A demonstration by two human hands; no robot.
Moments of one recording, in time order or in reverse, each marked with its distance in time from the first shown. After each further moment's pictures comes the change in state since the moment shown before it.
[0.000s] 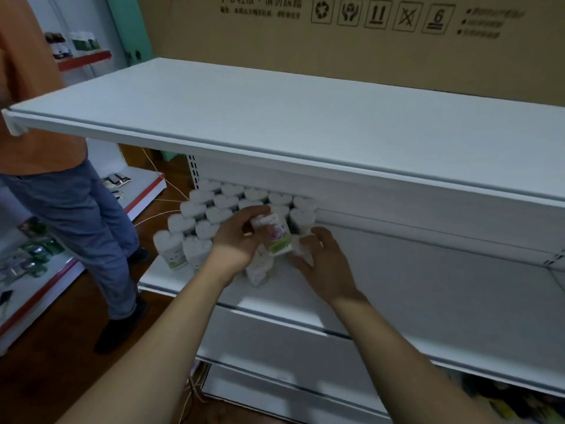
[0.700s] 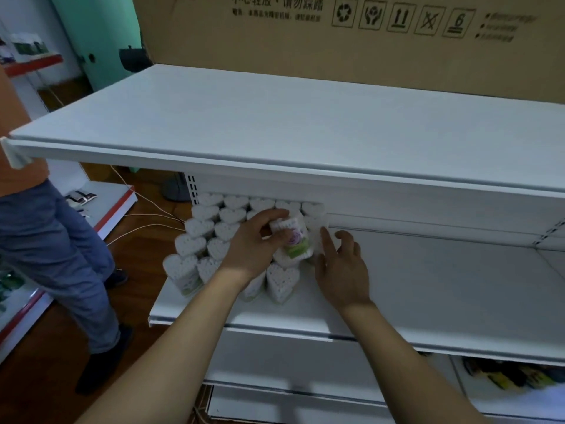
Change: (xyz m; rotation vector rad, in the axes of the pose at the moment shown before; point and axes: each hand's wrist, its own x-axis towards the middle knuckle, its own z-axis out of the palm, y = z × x) left_hand 0.038 -0.014 -0.030 -0.082 -0.230 0.031; right_hand 0.008 -0.024 0.028 -0.351 0.303 0.134
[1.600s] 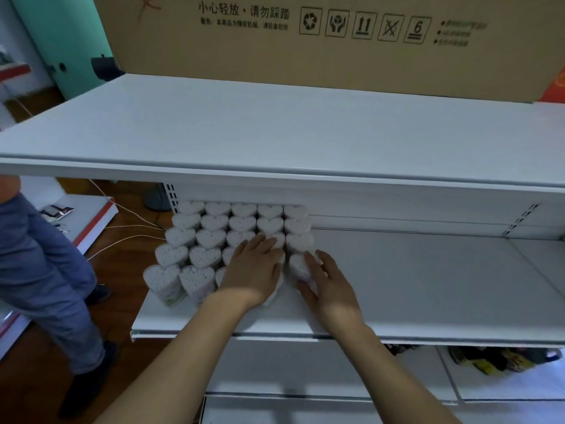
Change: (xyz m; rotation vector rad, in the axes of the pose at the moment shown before) left_hand 0.001 -0.040 0.025 1.073 -0.274 0.264; right_hand -0.043 0.004 -0.007 0.208 -0.142 0.029
